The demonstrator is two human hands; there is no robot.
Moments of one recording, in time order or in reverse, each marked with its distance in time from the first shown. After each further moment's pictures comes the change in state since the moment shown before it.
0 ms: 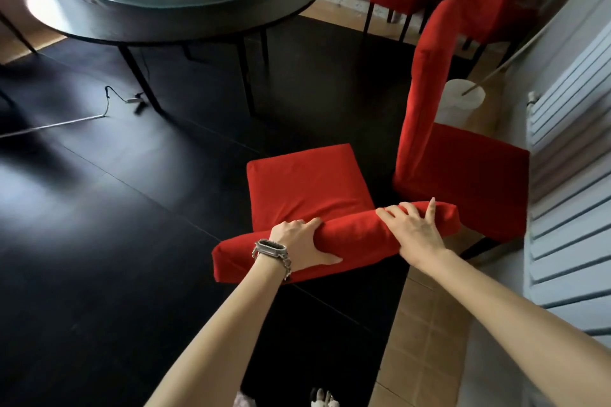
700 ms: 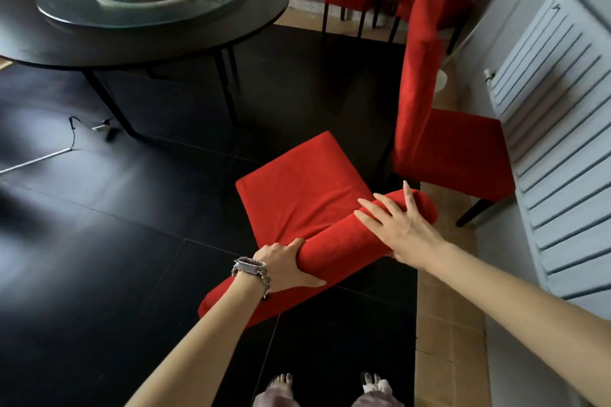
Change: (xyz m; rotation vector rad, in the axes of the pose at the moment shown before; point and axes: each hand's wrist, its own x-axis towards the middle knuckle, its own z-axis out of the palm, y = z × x) left_hand -0.088 -0.182 -0.017 -0.029 -0.237 0.105; right_hand -0.025 -0.179 -0.058 -0.337 -0.017 -0.187
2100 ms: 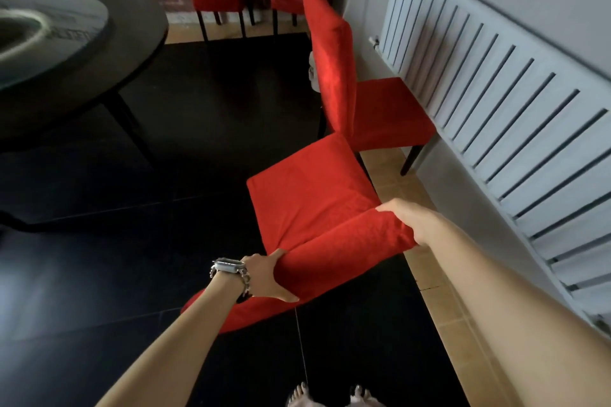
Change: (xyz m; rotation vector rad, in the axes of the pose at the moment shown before) left_hand 0.059 -0.120 -0.067 0.247 -0.422 0.297; right_hand 0.037 -0.056 -0.055 1.968 -0.140 1.557
